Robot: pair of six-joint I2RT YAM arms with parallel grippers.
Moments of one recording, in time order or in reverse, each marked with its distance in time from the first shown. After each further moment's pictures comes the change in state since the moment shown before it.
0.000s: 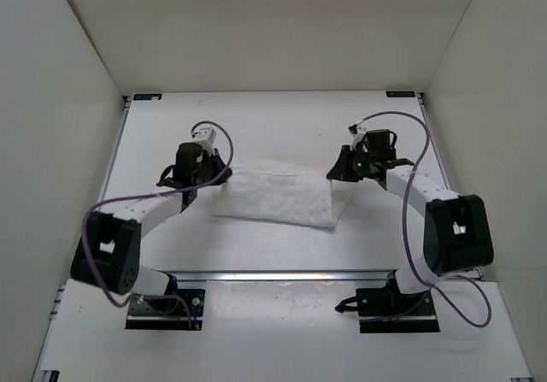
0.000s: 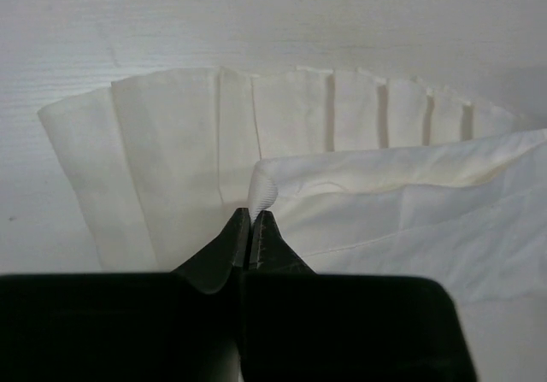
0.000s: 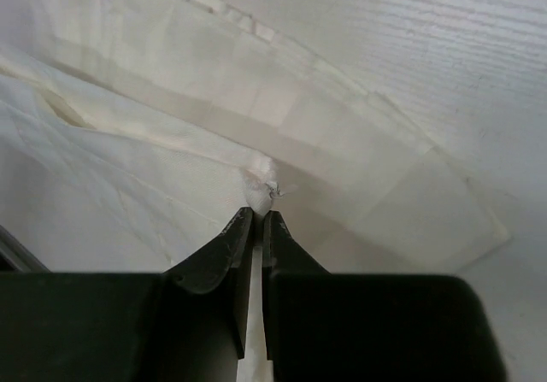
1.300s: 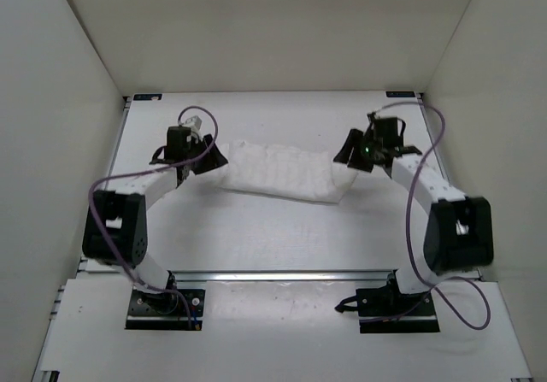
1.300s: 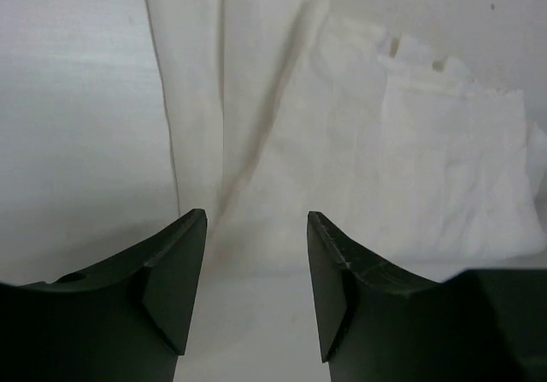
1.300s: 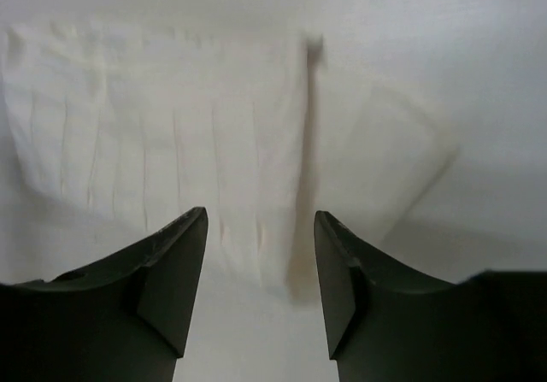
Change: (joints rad) left arm 0.148 0.216 0.260 -0.184 0.101 -0.070; right arm -0.050 0.071 0.243 -0.175 0.221 0.152
